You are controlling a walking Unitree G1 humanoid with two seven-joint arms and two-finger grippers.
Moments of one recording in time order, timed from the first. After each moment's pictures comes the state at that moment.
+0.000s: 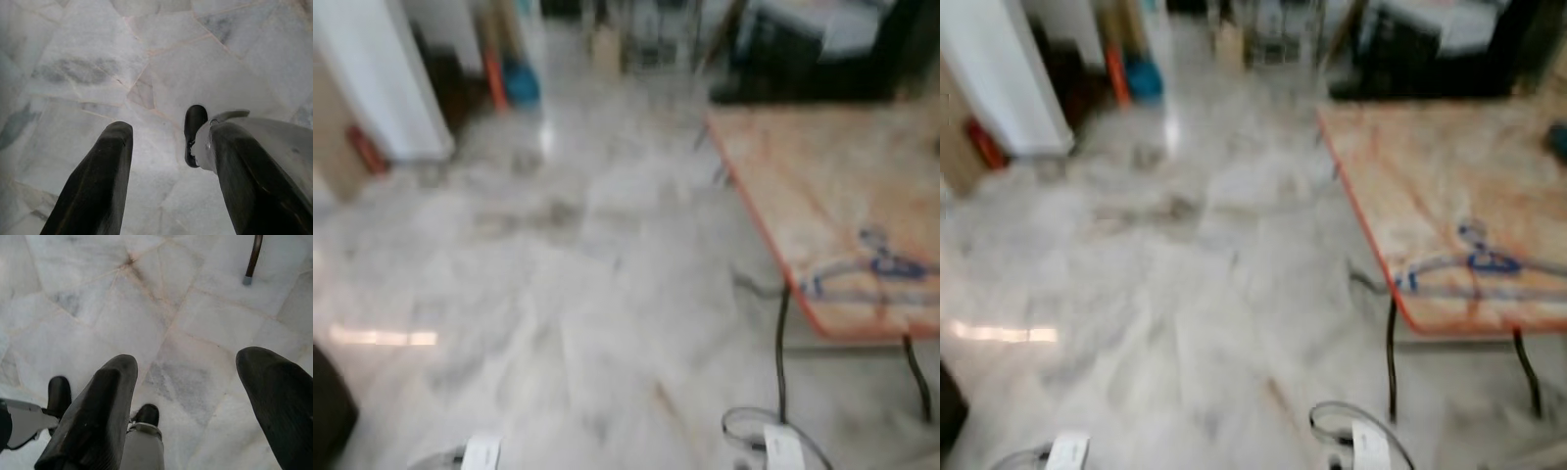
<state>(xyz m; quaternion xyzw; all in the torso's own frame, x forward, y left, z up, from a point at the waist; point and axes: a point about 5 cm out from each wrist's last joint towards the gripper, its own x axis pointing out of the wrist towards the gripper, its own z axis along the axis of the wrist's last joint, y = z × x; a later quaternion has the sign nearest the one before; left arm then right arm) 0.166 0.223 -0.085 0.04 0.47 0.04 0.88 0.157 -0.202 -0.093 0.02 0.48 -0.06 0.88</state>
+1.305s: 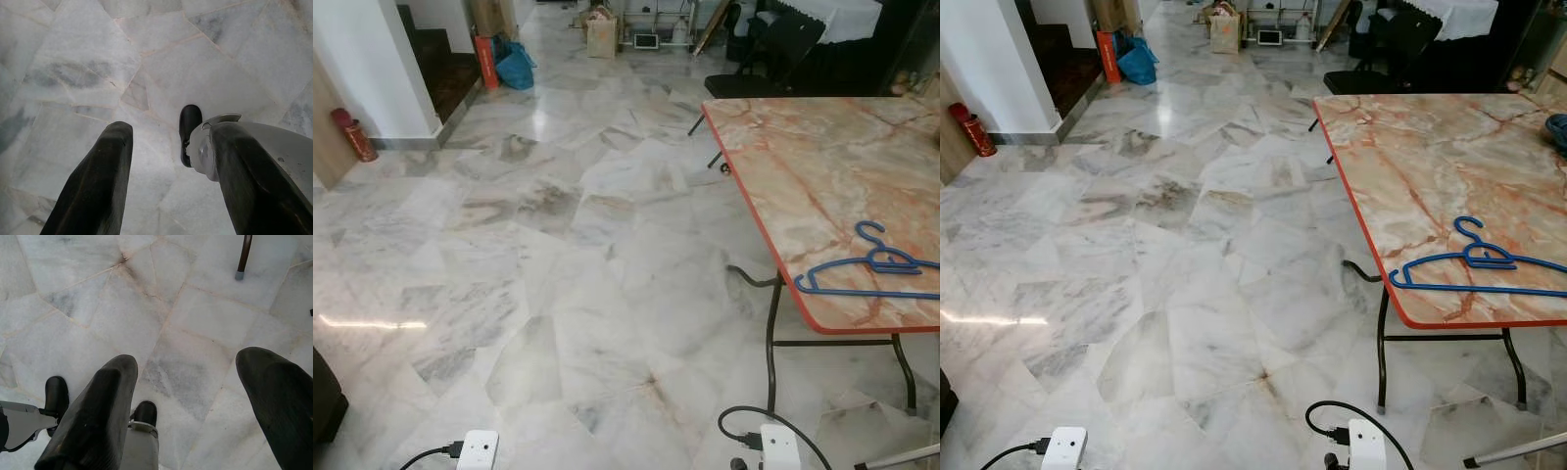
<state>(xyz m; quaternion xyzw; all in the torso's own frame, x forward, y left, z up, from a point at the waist) 0.166 0.222 -0.085 0.04 0.47 0.04 0.88 0.158 -0.202 -0.093 0.02 0.47 -0.06 0.88</state>
